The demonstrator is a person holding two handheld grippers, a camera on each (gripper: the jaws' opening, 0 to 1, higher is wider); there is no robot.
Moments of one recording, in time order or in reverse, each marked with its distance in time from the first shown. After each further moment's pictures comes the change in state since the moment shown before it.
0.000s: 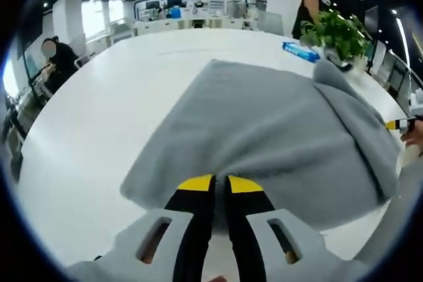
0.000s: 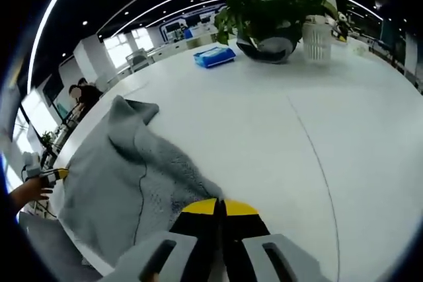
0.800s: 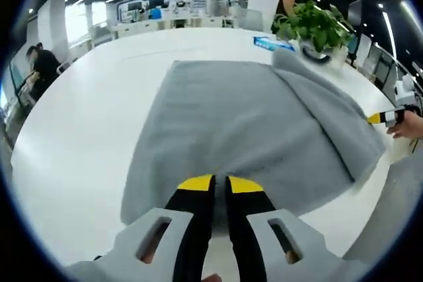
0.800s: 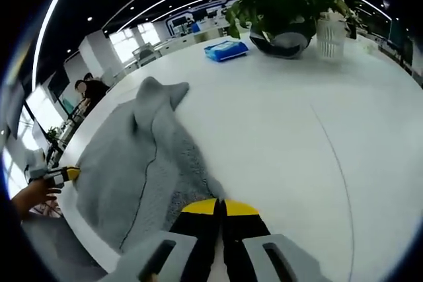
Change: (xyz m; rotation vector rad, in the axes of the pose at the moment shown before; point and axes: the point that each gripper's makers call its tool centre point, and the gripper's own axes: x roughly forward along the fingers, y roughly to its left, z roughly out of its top) left arm 0.010 -0.082 0.002 0.055 0.009 -0.118; right arm 0.002 0.021 -0.005 -0.004 0.038 0.042
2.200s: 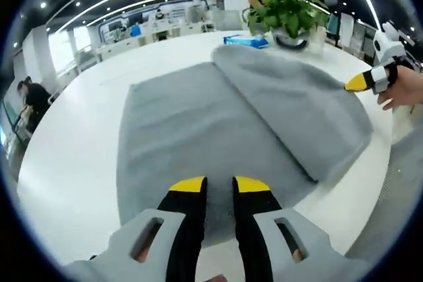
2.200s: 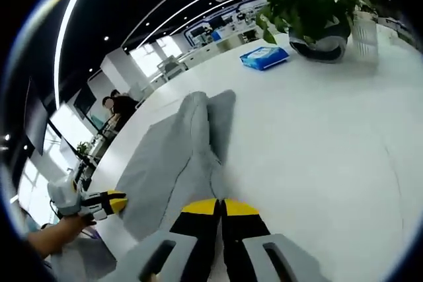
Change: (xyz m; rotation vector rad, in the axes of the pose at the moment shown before) left arm 0.009 -0.069 0.005 0.161 -0.033 -0.022; right arm 0.009 0.082 0.027 0.042 -0.039 0.224
